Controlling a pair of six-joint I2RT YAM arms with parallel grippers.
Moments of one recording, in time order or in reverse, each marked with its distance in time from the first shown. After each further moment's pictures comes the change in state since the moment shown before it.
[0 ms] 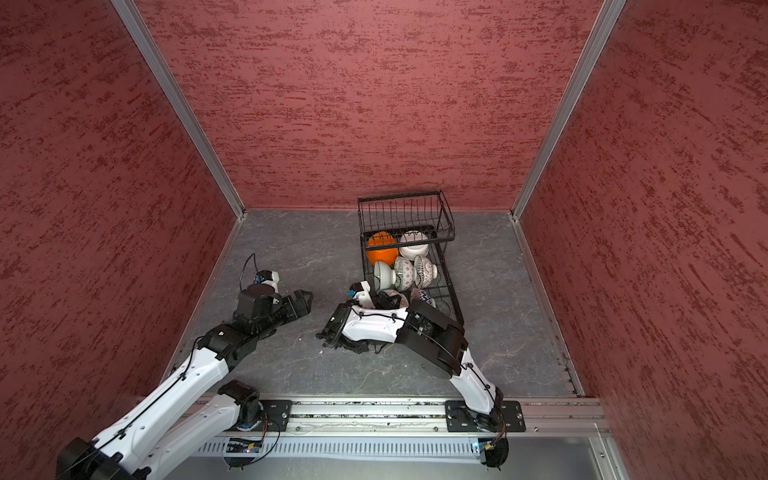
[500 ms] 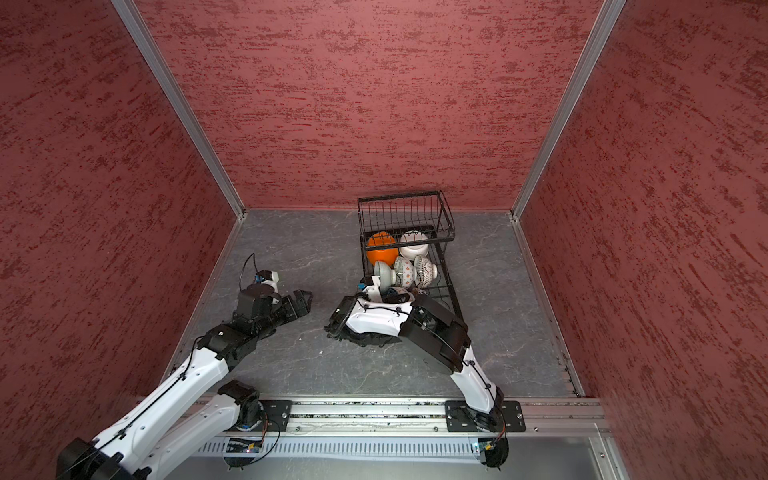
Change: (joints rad) left arm 0.005 0.000 0.000 0.000 0.003 0.000; right arm -0.060 -0.015 0.001 -0.096 -0.025 0.135
